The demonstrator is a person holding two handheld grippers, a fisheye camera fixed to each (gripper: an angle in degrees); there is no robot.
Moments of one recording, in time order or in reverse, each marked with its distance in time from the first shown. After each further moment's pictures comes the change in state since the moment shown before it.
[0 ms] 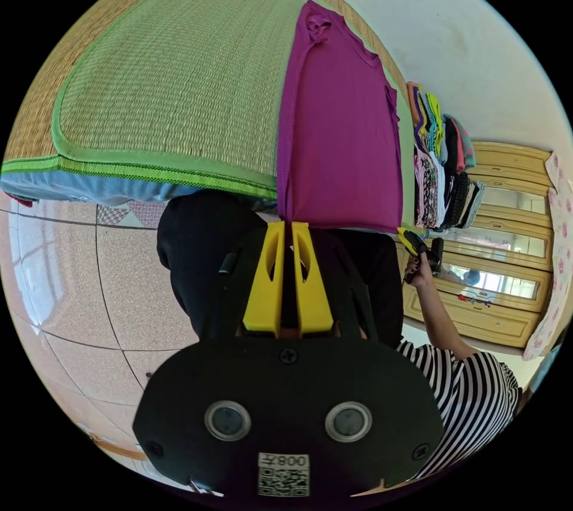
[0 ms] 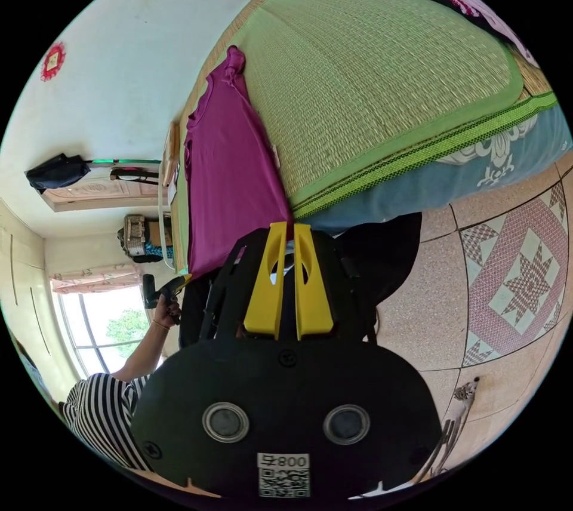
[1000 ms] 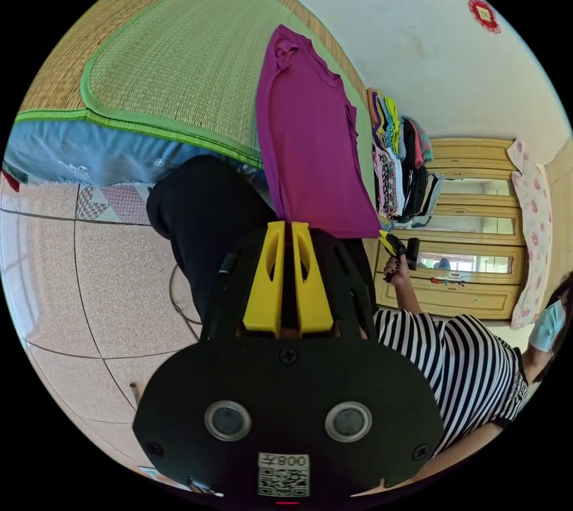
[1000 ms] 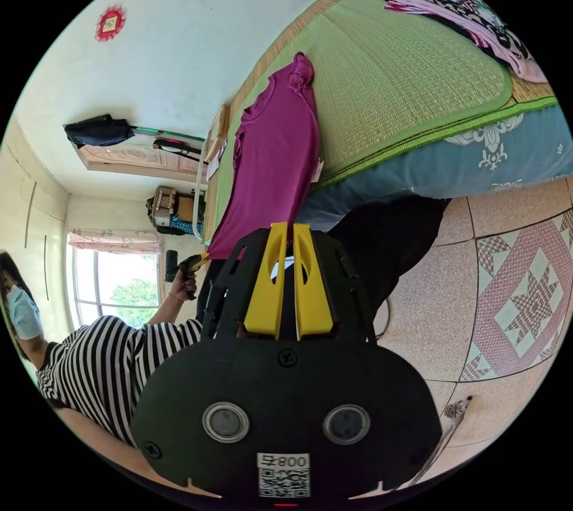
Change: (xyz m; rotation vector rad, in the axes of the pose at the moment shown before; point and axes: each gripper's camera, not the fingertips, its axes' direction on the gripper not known) left arm -0.032 0.148 -0.023 0.061 0.177 0.061; right arm 0.034 0.101 -0.006 0.003 -0.126 -0.173
